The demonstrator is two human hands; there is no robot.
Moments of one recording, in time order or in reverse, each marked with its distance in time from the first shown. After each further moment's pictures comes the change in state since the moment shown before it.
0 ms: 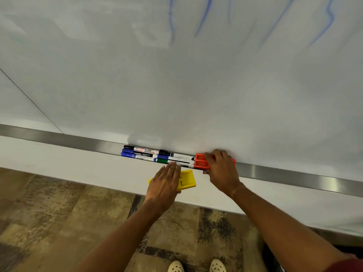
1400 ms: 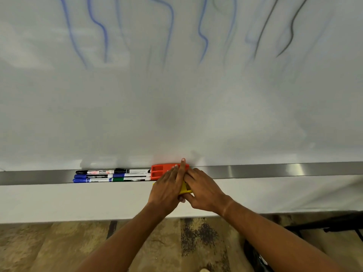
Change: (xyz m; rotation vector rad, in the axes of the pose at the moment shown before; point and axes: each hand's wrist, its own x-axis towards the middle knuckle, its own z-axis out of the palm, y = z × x) left_hand 0.055 0.131 -0.035 -0.133 0.071 0.216; right_hand -0.074 0.057 -0.049 0.271 0.033 -0.210
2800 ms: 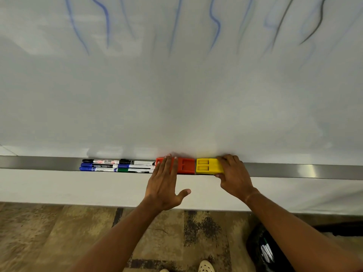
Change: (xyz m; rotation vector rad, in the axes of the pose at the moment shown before) left_hand -0.006 -0.020 0.017 0.092 -0.088 -0.156; right_hand -0.029 0.087 -0.003 -0.189 0.075 0.328
